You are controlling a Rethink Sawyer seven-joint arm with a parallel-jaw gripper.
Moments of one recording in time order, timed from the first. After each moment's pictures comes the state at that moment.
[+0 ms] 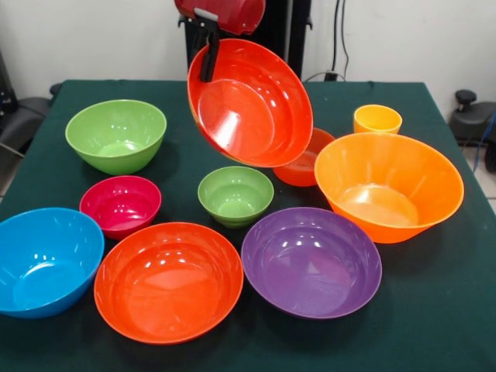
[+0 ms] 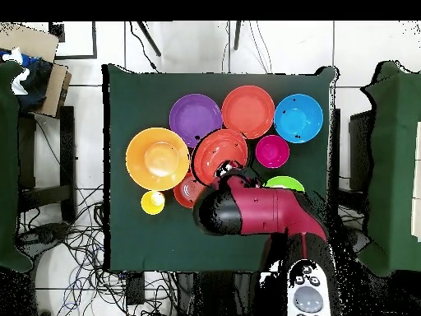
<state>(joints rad) -0.28 -0.89 -0.03 1.81 -0.41 0.34 2.44</state>
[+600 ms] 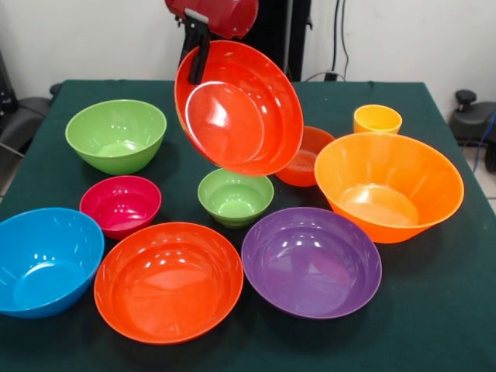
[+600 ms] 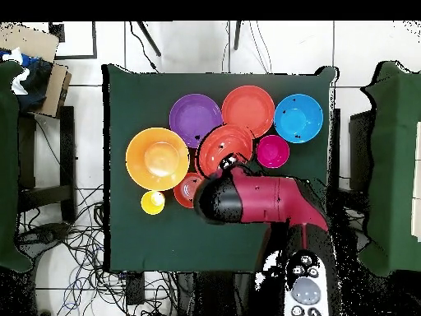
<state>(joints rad) -0.25 -0.85 -0.06 1.72 -0.40 0.41 2.44</state>
